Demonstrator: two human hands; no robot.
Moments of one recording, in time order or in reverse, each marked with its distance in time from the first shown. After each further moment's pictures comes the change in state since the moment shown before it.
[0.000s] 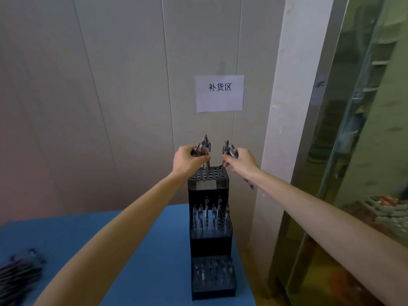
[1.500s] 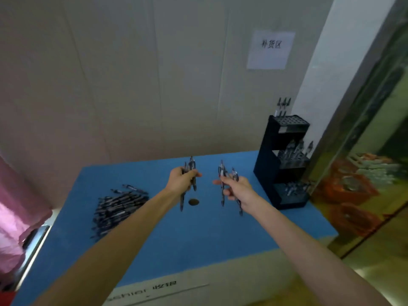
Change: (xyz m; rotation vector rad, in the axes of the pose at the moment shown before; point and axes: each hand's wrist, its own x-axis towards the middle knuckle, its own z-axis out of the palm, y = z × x) left_hand -0.209 -0.227 -0.368 -0.298 -0.234 -0.512; right_hand -0.280 -0.123 0.377 0.502 -0.107 0.525
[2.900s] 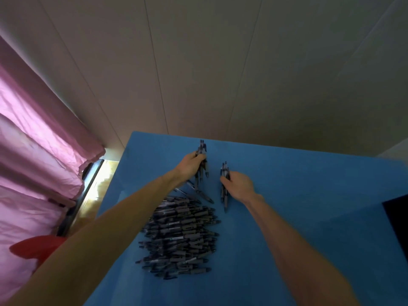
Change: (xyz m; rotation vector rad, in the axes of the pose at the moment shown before) left_hand 0.278 -0.139 -0.226 0.055 -0.046 -0.271; right_hand 0.333 0.129 0.256 -1.125 -0.307 -0.148
